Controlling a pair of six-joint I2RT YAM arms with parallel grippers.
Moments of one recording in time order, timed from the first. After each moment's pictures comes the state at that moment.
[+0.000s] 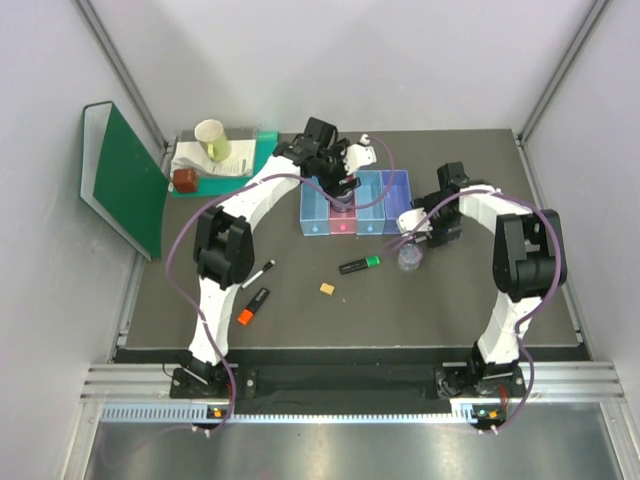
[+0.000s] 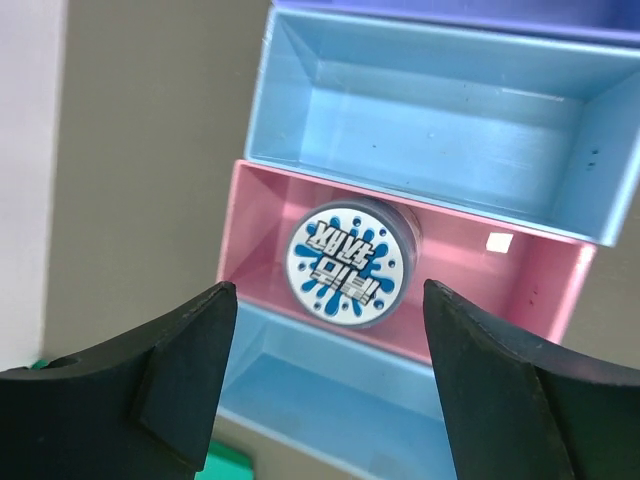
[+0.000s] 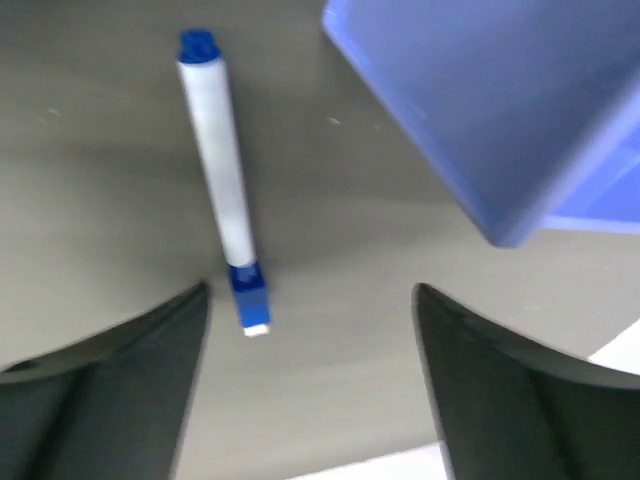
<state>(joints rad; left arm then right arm) -0.50 2.22 2.05 -0.64 0.34 0.80 0.14 1.88 1.26 -0.63 -0.13 -1.81</state>
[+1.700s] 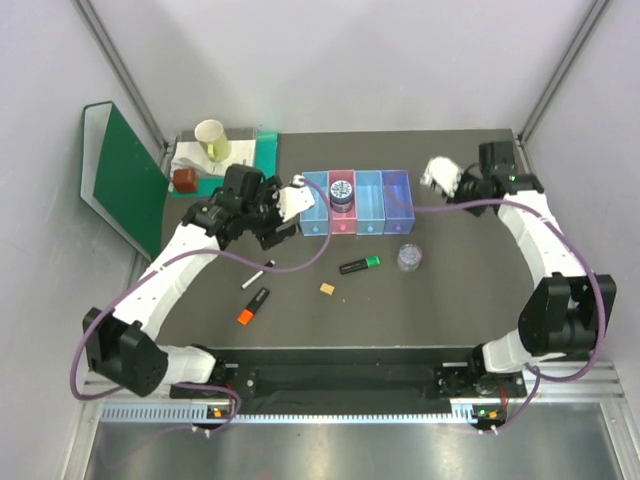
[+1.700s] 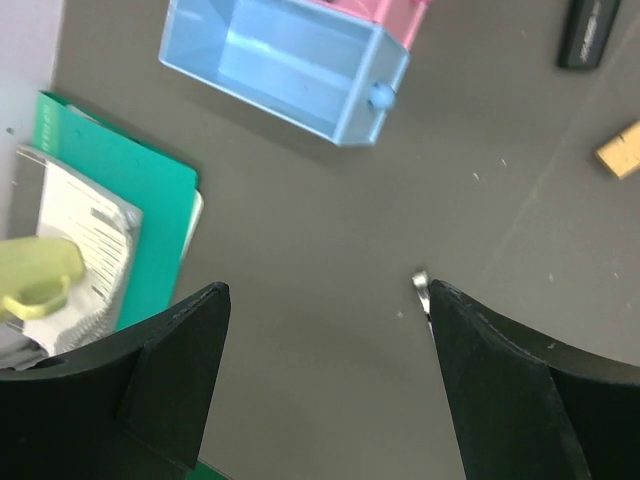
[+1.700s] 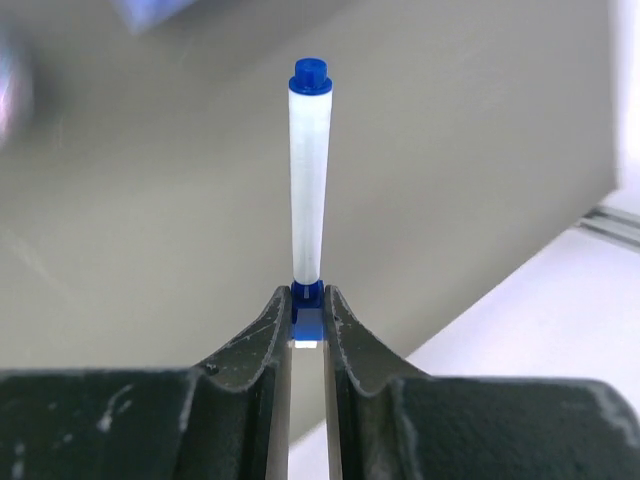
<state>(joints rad) -0.42 1.34 1.25 -0.67 0.21 0.77 0.05 1.46 1.21 -0.73 -0.17 -1.16</state>
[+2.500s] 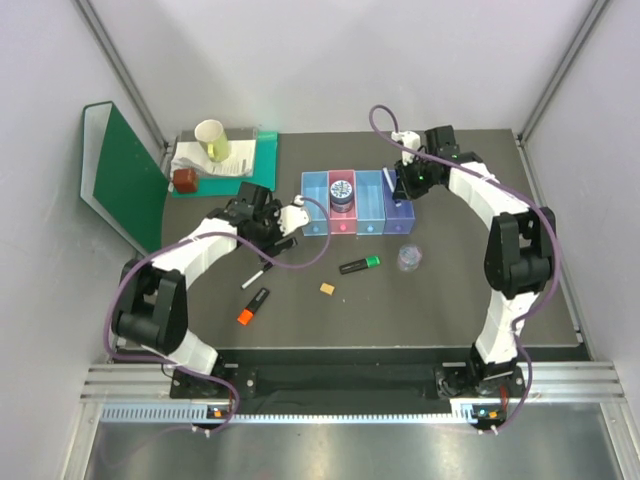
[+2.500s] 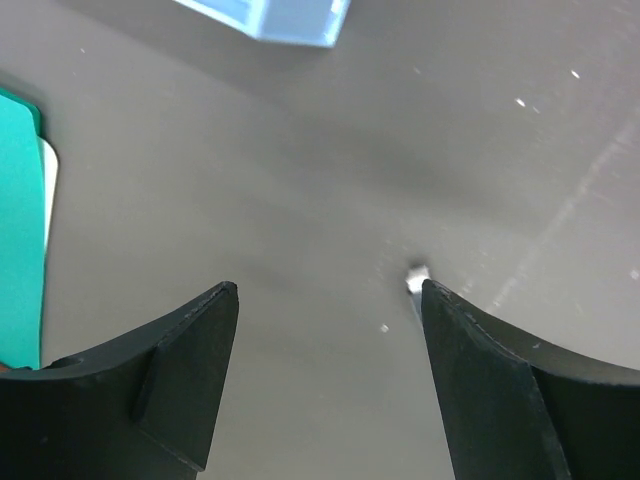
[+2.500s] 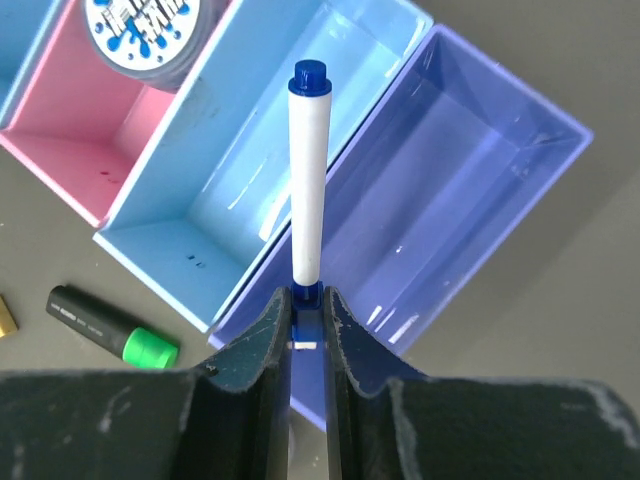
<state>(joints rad) -0.33 1.52 1.01 -0.47 0.20 0.84 0.22 1.91 1.58 -0.56 -0.44 -0.24</state>
